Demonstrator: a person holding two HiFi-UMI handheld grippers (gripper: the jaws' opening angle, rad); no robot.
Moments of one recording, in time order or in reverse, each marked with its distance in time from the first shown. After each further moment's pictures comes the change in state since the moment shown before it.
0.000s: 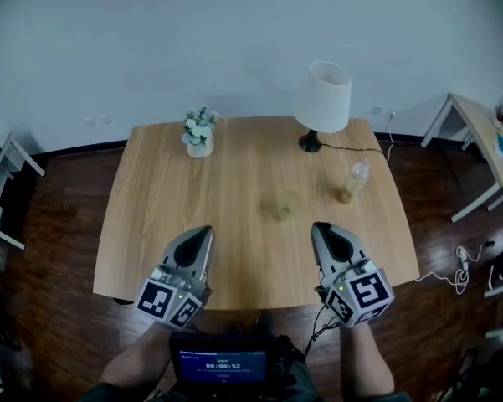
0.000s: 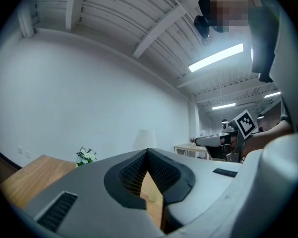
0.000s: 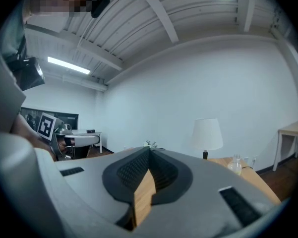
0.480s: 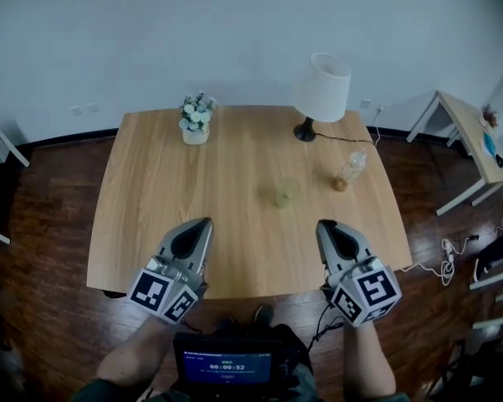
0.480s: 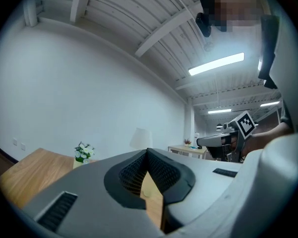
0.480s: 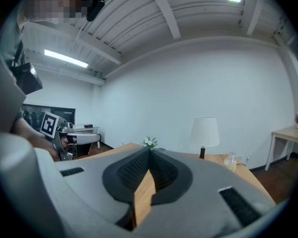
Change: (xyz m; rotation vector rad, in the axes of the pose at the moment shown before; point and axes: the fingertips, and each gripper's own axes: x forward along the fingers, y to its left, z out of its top) left arm -0.023 0.008 0.002 -0.056 0.014 -0.056; right arm -0.018 0.027 0.001 -0.018 0.052 -0.048
